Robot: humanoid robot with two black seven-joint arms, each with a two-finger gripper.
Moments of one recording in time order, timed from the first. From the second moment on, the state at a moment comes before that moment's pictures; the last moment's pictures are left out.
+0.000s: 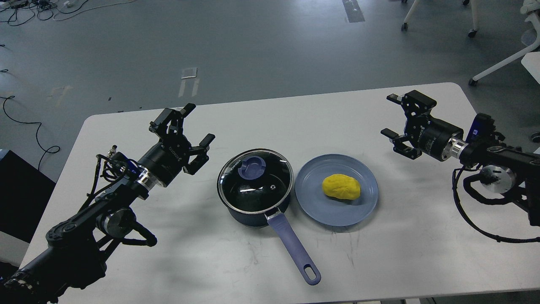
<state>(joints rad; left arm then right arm) -0.59 0.40 -0.61 -0.88 0.36 -0.46 -0.49 0.80 -0.46 0.07 0.64 -0.06 0.49 0.49</state>
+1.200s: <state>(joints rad) -0.80 0.71 -0.61 -1.43 1.31 -0.49 -0.49 0.80 -0.46 0.08 0.62 -0.06 0.49 0.49</state>
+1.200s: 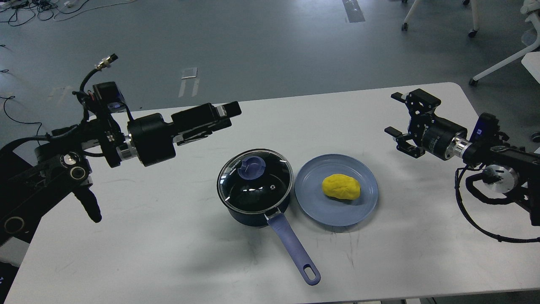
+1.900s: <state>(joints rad) -0.87 0.55 -0.49 -1.32 2.10 -0.47 -0.49 0.79 -0.46 0.08 0.63 -0.06 0.49 0.49</state>
